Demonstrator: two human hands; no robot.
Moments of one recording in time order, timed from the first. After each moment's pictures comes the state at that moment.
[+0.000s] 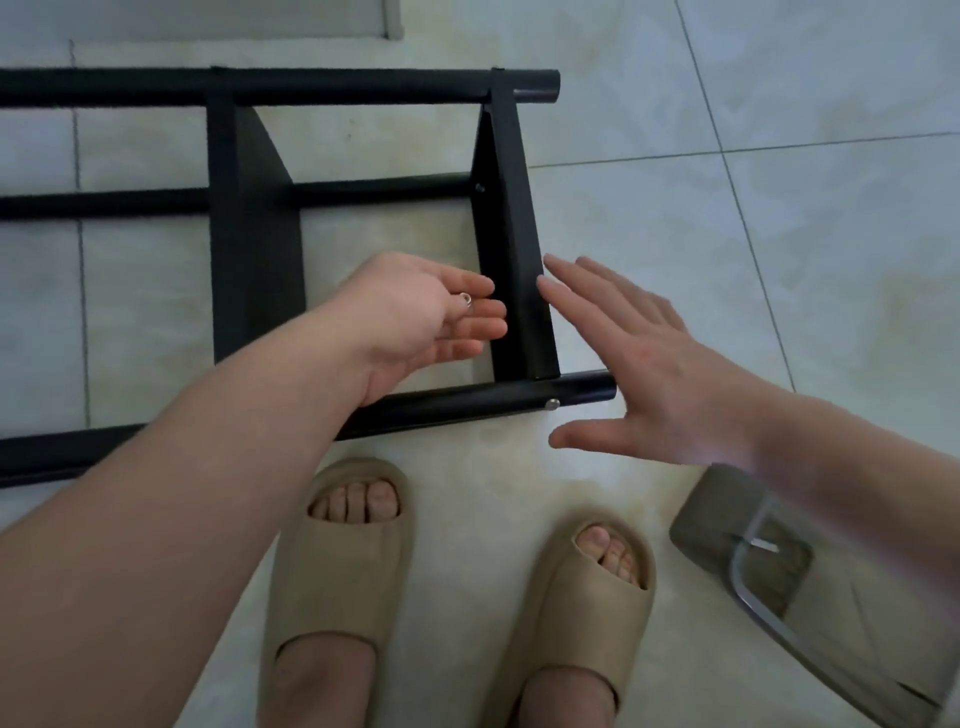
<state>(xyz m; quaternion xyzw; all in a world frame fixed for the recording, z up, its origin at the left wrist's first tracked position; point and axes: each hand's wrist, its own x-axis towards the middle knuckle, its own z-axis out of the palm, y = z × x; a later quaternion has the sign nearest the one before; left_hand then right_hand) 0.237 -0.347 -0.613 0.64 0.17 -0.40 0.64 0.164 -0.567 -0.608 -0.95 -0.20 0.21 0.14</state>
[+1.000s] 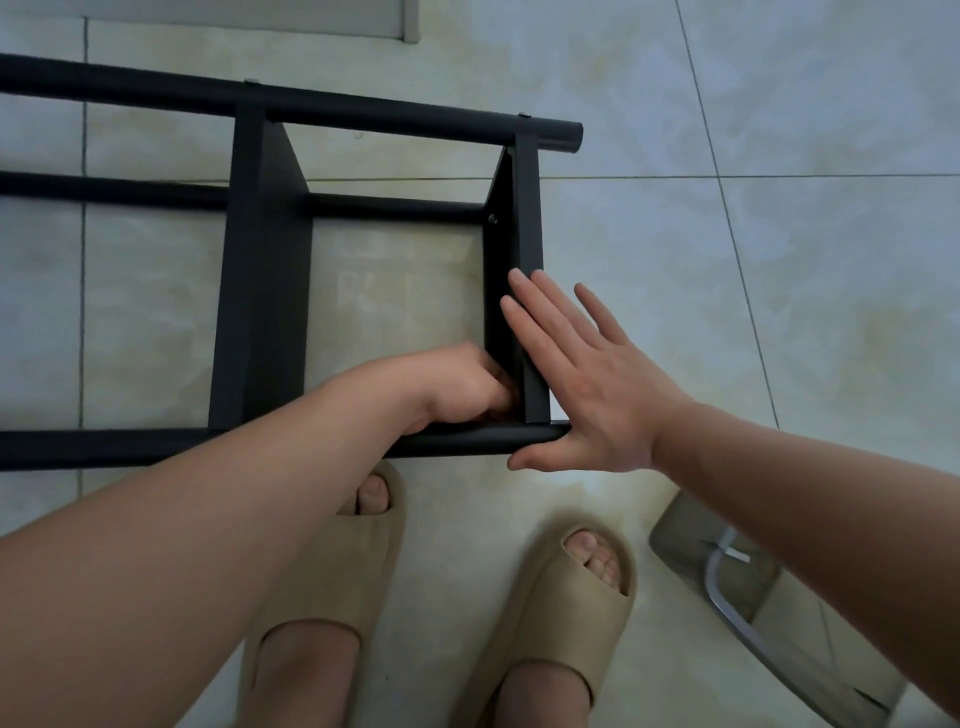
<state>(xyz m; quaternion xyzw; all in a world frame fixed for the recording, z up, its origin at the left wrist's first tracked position) 0.212 -0.367 -0.659 0.75 -0.05 -0.51 0.41 0.168 -0.550 -0.644 -0.95 -0.29 0.13 0.03</state>
